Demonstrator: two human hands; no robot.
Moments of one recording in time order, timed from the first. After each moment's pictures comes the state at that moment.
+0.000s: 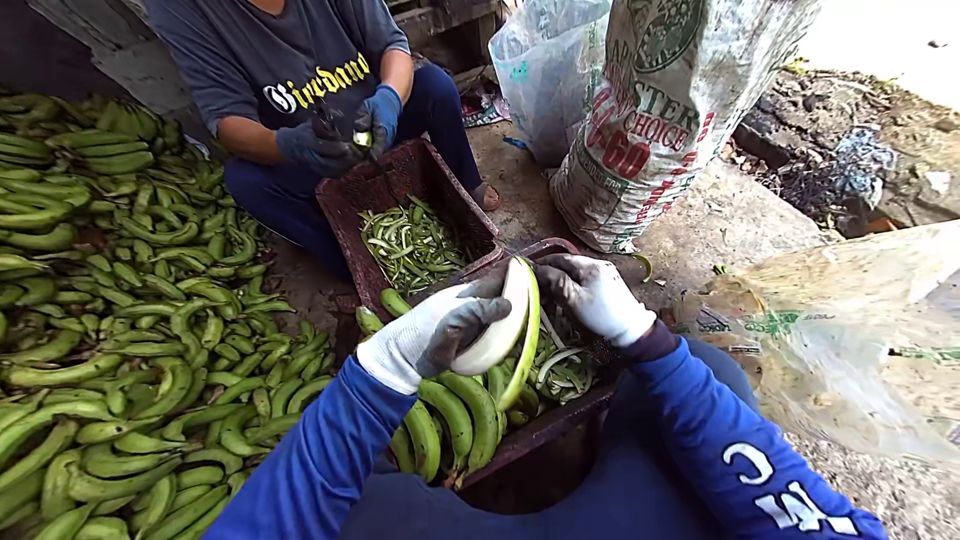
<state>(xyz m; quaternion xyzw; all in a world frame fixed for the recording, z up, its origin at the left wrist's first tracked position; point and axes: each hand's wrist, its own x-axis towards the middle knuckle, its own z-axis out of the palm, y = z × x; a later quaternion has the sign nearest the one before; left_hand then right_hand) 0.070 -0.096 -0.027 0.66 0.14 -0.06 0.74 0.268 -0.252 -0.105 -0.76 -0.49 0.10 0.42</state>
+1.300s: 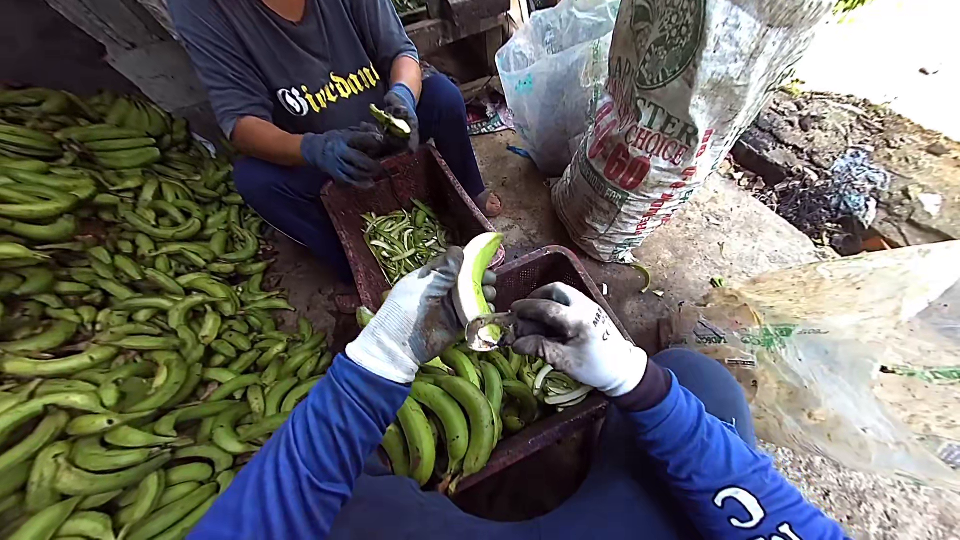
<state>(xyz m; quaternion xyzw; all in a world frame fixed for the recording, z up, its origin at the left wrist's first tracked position) 0.071 -0.080 -0.032 0.50 0.26 0.12 0.82 0.228 -0.264 -0.105 -0.62 -0.62 0.06 0.47</state>
